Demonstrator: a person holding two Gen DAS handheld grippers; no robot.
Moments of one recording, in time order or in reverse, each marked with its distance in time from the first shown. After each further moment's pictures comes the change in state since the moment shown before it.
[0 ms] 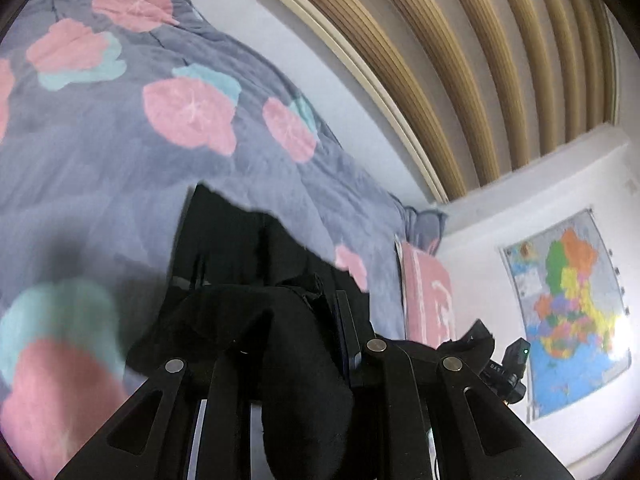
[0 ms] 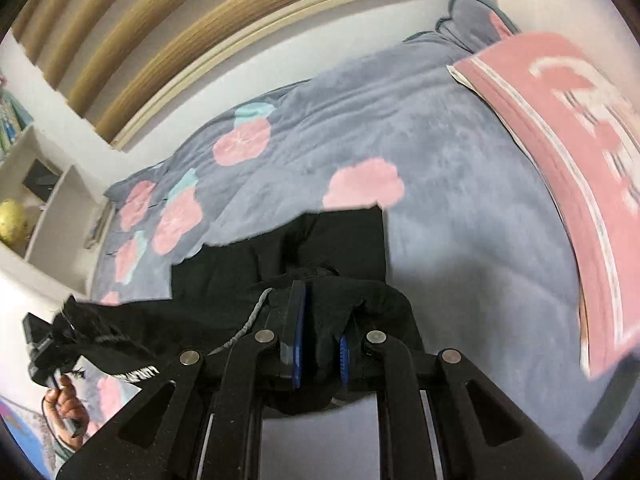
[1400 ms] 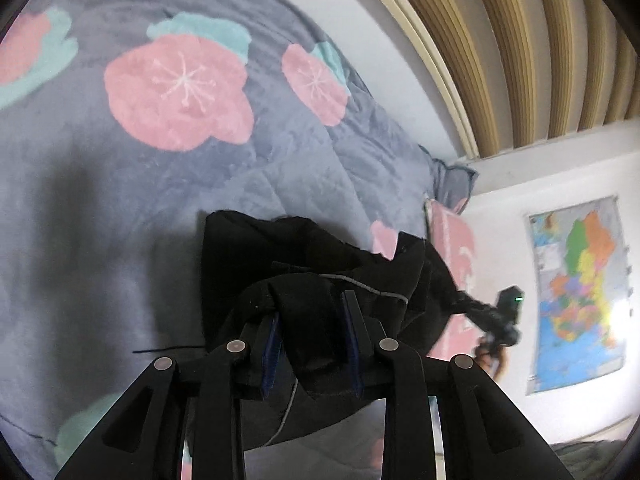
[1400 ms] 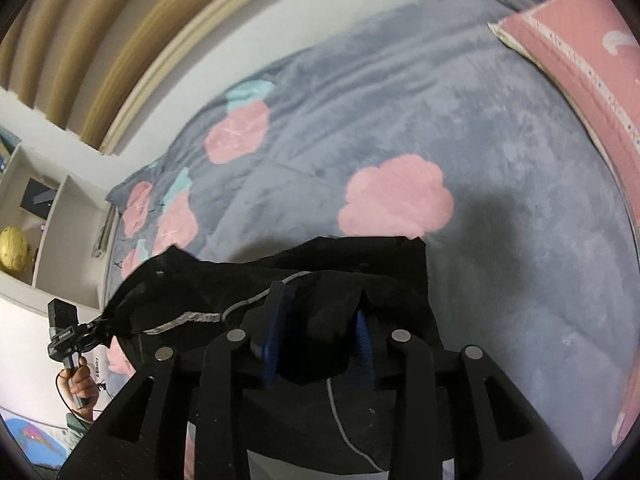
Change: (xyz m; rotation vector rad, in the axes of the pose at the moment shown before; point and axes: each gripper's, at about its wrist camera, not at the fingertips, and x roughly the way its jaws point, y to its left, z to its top) left arm 0.103 0.058 0.116 0.023 0.303 0.032; right arm 0.111 -0.021 0.071 0.057 0.113 0.131
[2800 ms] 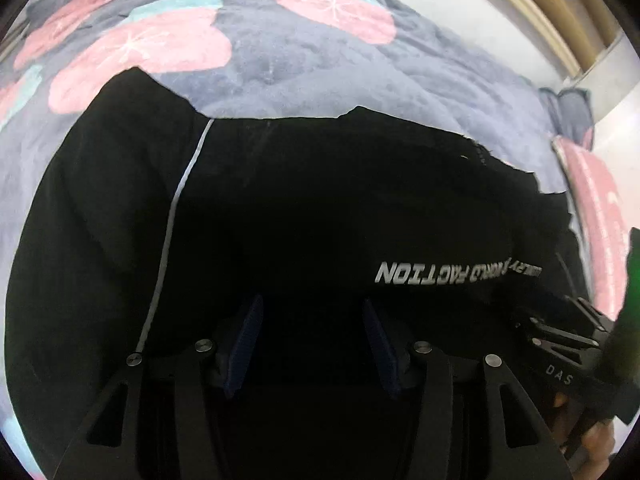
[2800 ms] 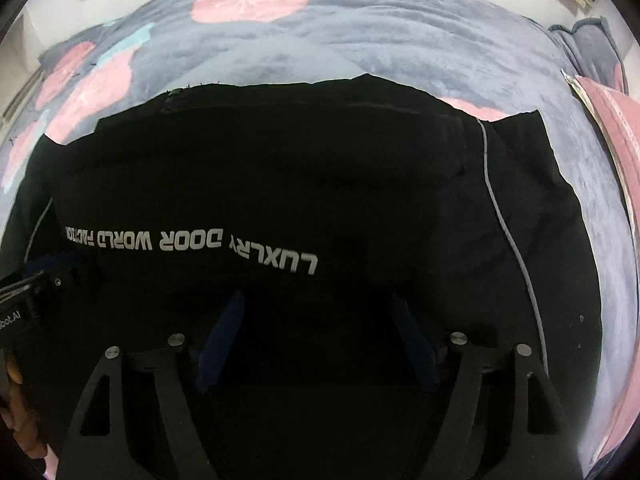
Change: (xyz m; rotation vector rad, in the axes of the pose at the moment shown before) left arm 0.231 -0.044 -0.053 0.197 -0.039 0.544; right arm 0.225 0.090 -0.090 -0.366 0.113 -0.426
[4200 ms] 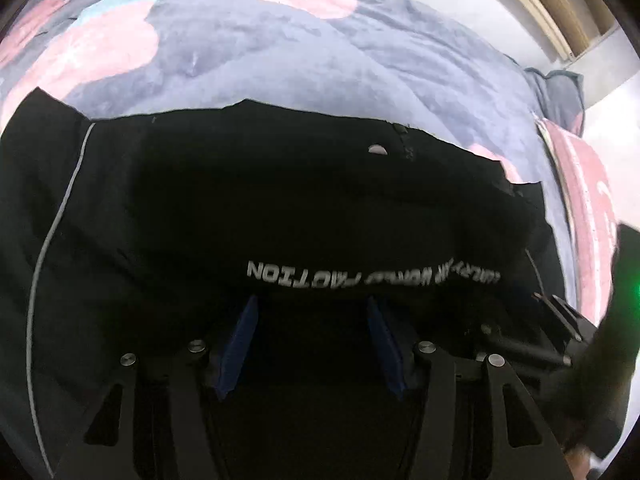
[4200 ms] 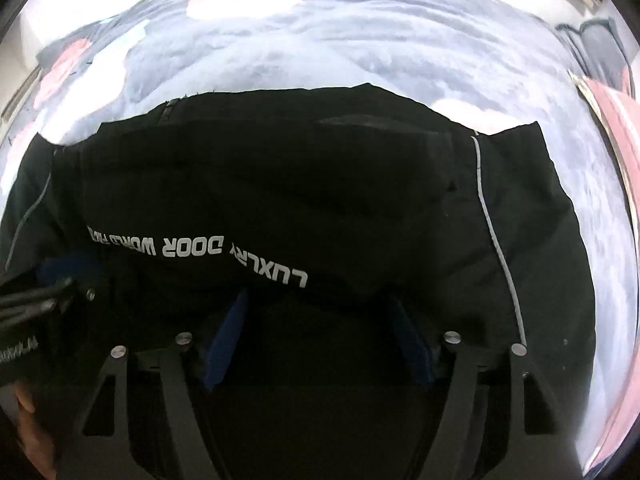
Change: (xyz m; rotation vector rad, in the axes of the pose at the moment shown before) left arm 0.005 -0.045 -0.005 0.028 0.083 -0.060; right arm 0.016 -0.044 0.005 -0.011 0.016 0.010
